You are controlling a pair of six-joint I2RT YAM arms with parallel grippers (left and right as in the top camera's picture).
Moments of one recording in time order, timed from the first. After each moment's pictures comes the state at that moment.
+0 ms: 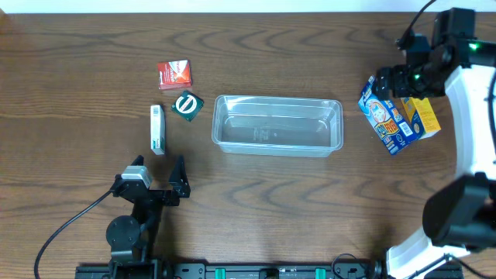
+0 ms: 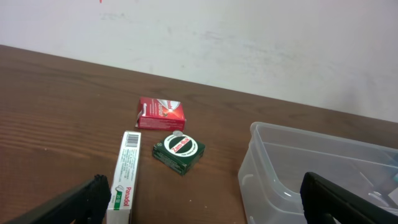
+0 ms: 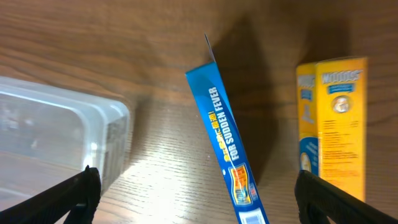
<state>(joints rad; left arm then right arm) 0.04 0.01 0.02 -0.10 0.17 -0.25 -0.14 1.84 1.70 -1.15 -0.17 -0.19</state>
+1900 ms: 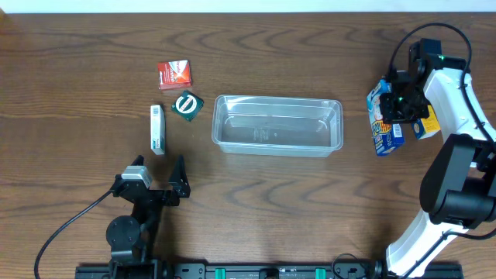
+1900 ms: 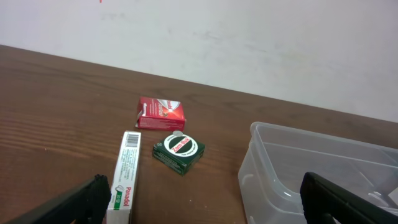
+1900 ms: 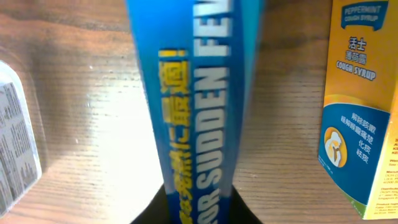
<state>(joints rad) 0.04 0.01 0.02 -0.10 0.17 -0.25 -0.15 1.97 1.54 -1.08 -0.03 -0.18</state>
